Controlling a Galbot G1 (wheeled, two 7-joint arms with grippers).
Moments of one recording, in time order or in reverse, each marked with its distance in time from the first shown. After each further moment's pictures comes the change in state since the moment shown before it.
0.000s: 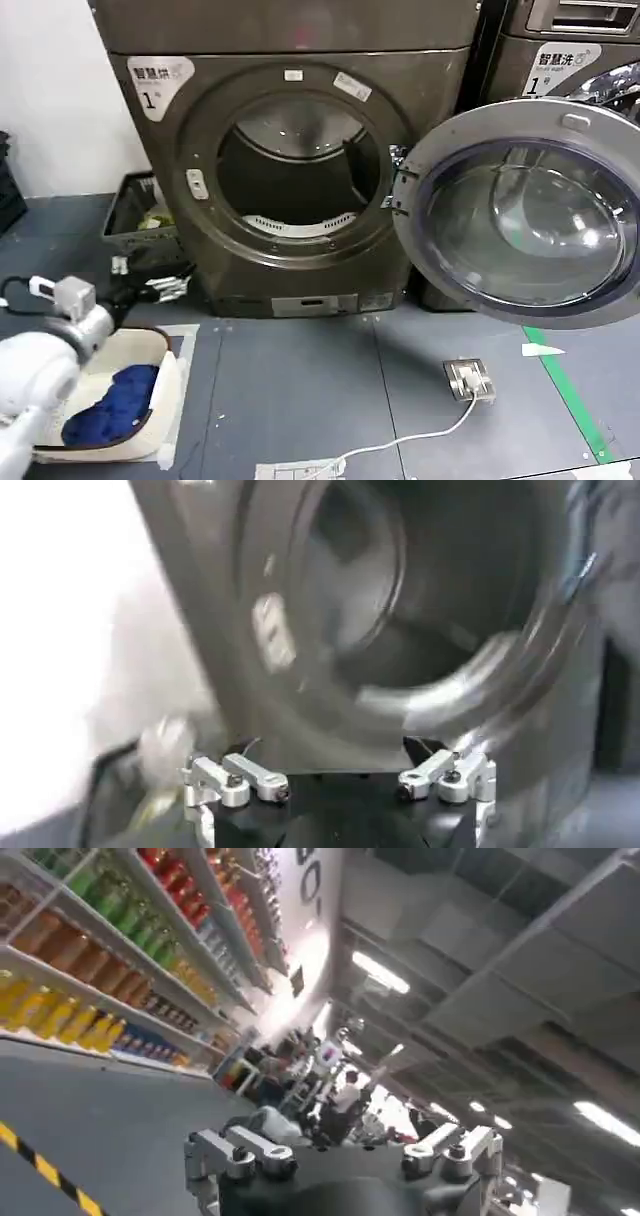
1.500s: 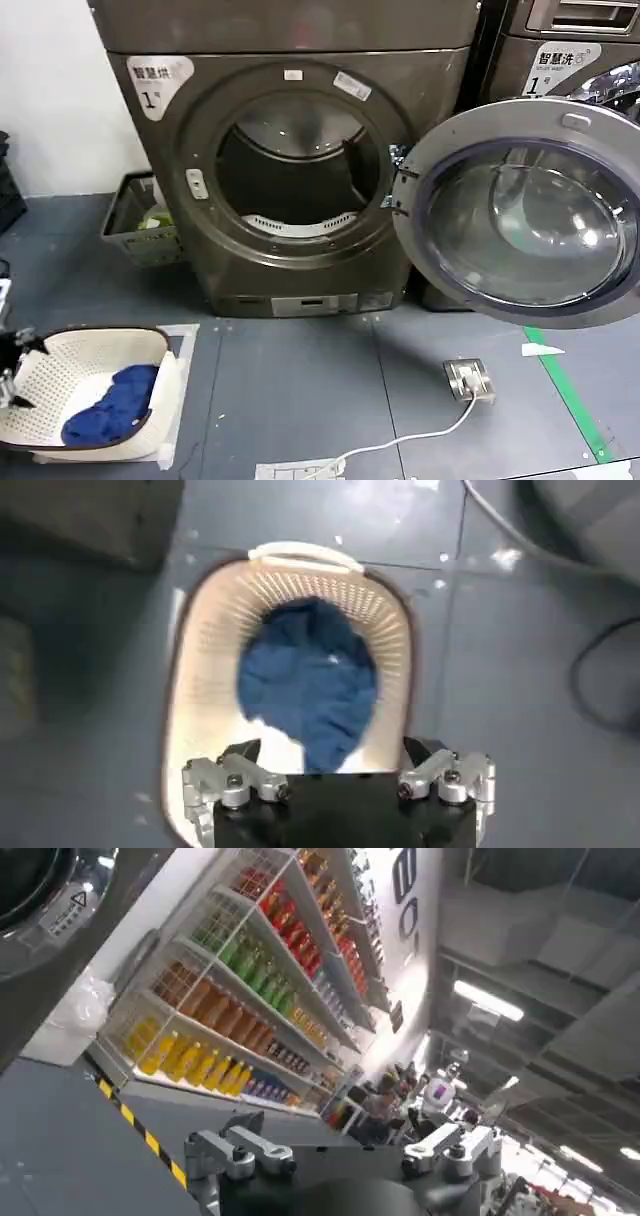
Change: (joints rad) left arm -0.081 0.638 0.183 0.458 0.547 -0.399 1.311; right arm 0.086 -0.077 -0.259 0.014 -0.014 0.008 -0.011
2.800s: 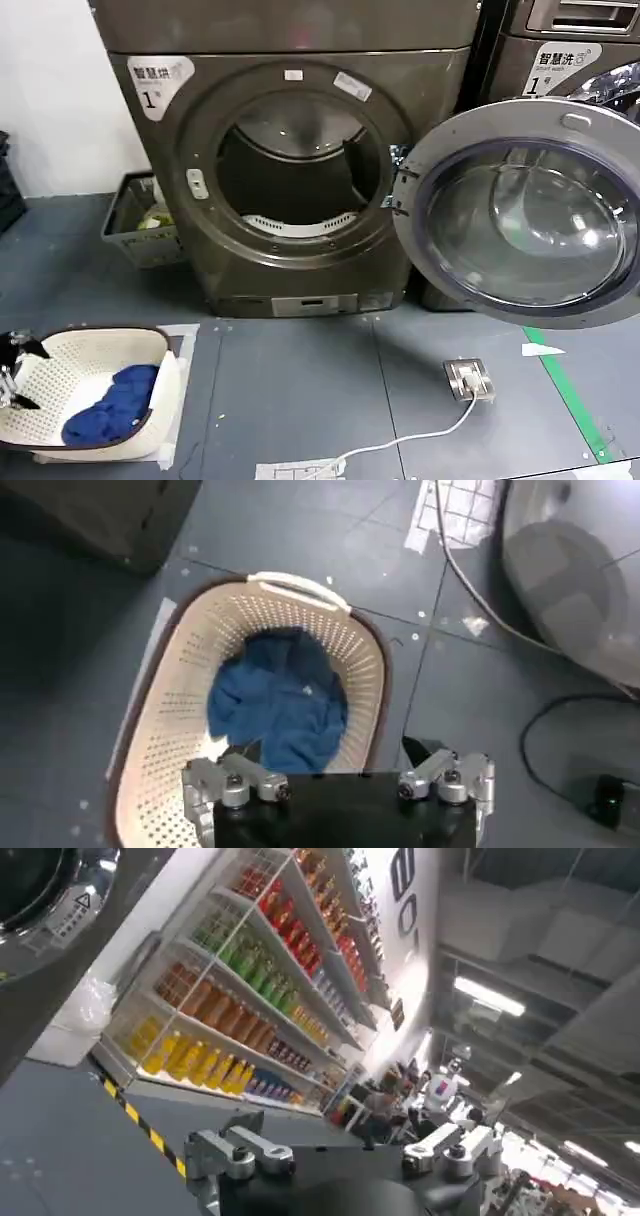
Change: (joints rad) left arm 0.000 0.001 -0.022 0.033 -0.106 0.025 0.013; right arm -0.025 0.040 0.015 0.019 0.027 0.037 -0.011
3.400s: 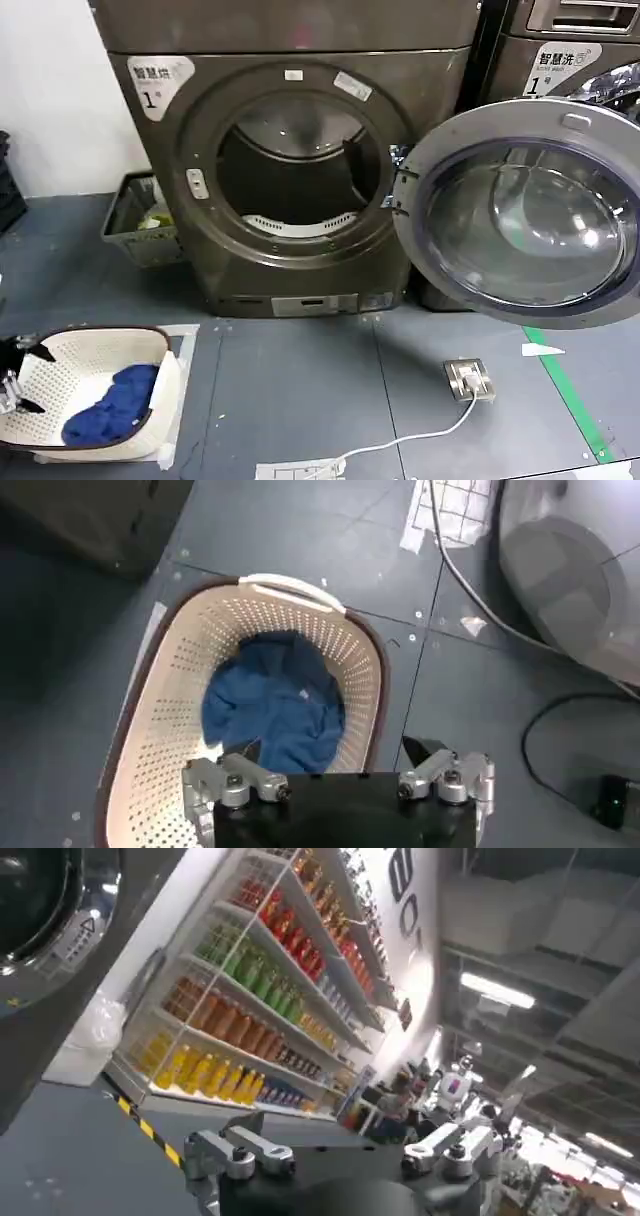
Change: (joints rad) left arm 0.002 -0.020 0.011 -0.004 0.011 -0.013 -0.007; right arm 0.006 0.009 0.023 0.002 0.046 0.019 -0.048
